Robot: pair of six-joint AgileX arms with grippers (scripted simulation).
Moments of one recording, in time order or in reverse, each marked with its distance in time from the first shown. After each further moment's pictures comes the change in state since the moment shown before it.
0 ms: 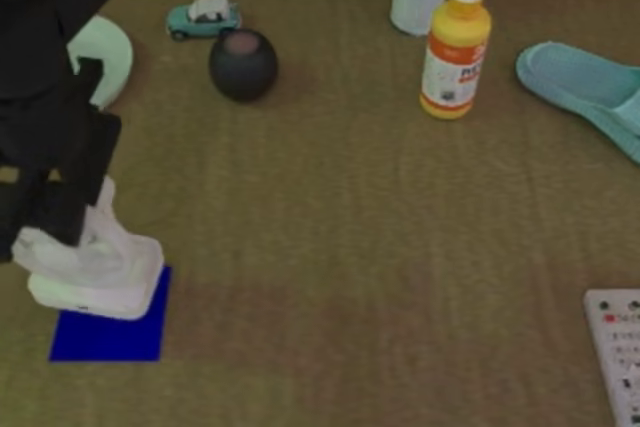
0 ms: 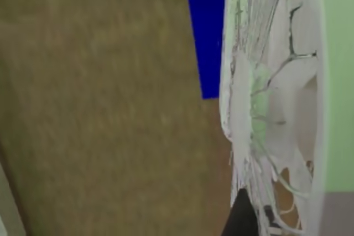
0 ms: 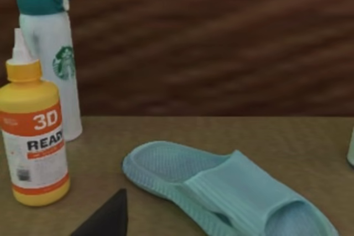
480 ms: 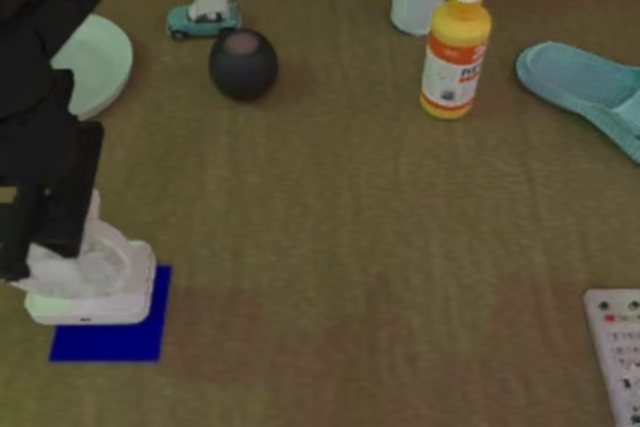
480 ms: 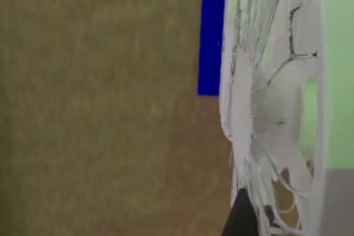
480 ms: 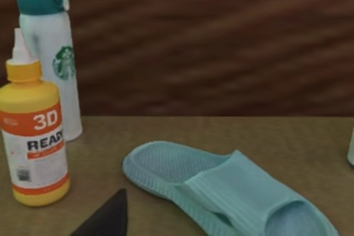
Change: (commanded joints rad) left arm 0.024 -0.048 -0.075 0.051 0.026 -0.157; right arm 0.000 0.000 0.000 0.000 0.000 0.000
